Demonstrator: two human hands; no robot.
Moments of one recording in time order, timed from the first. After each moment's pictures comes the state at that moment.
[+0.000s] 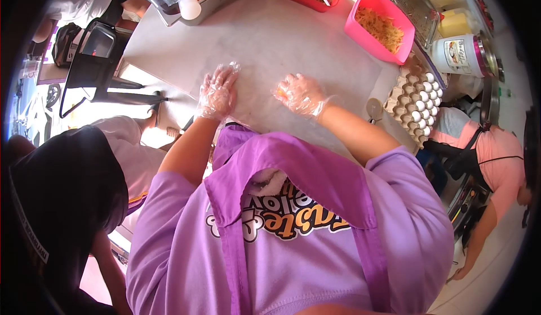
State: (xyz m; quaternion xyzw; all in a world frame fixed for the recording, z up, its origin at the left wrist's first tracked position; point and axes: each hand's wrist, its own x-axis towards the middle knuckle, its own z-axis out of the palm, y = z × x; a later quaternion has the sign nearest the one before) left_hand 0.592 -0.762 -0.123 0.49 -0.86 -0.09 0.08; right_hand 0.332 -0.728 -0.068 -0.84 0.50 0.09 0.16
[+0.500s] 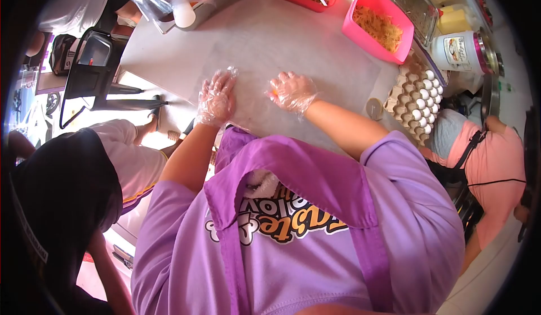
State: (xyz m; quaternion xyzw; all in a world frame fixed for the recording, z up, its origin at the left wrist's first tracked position) left_hand 0.592 -0.763 -0.118 0.50 -0.86 -0.13 0.05; right_hand 0.345 -0.742 -0.087 -0.80 0.56 0.13 0.19
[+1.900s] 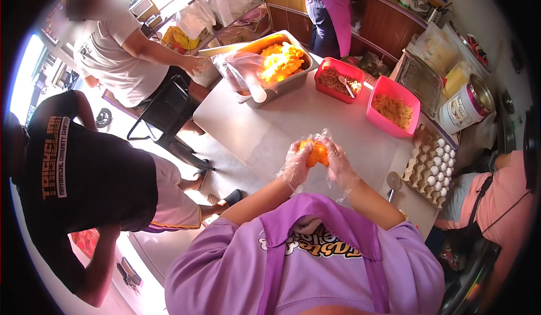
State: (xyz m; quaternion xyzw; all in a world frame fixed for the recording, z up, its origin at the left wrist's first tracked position) left_hand 0.484 -0.742 -0.056 0.38 -0.24 -0.75 0.49; right_hand 0.359 -0.723 -0.014 -0.23 0.45 -0.55 0.67
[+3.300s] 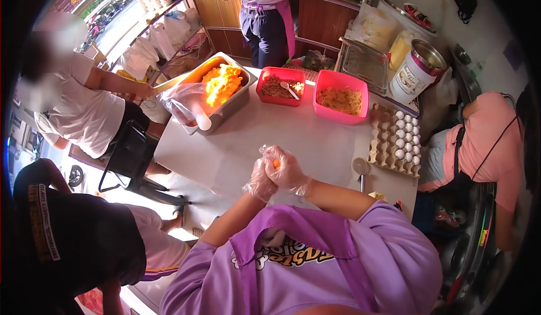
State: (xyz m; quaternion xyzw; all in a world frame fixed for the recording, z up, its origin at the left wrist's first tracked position) left_hand 0.472 -0.741 -0.011 0.34 -0.26 -0.82 0.38; right_hand 0.377 -0.712 0.001 -0.58 0.55 -0.53 0.27
